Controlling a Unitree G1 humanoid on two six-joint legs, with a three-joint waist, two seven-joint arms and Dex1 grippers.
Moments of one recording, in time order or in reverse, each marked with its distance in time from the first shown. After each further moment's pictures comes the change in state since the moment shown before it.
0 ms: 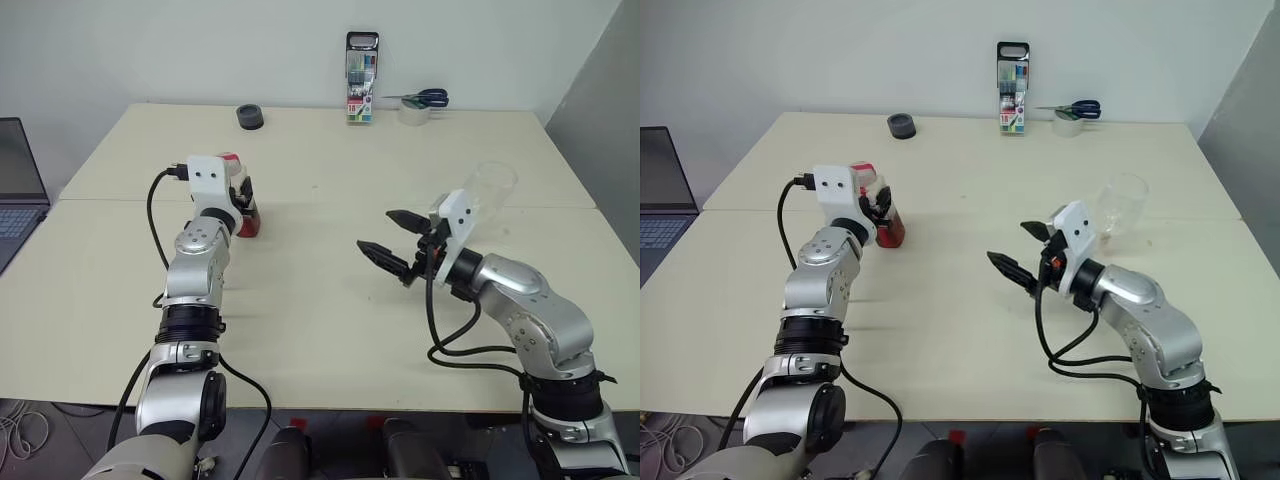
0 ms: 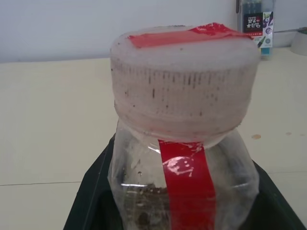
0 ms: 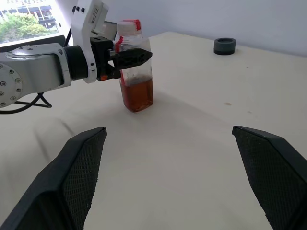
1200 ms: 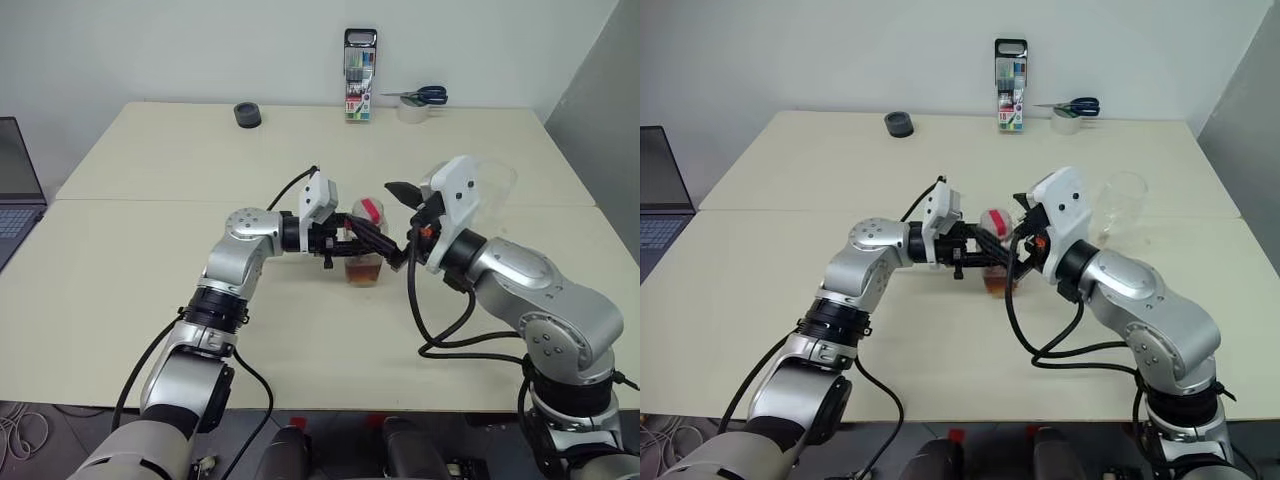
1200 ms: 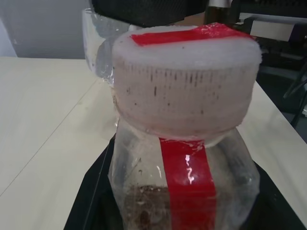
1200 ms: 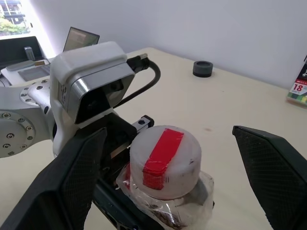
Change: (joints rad) left arm -0.100 0.011 -0.345 -0.021 -0.189 -0.087 -1.130; right arm -0.128 0.005 0.027 -0.254 0.103 0.274 -0.326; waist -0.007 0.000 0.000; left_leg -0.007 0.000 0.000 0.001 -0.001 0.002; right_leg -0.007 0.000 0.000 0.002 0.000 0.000
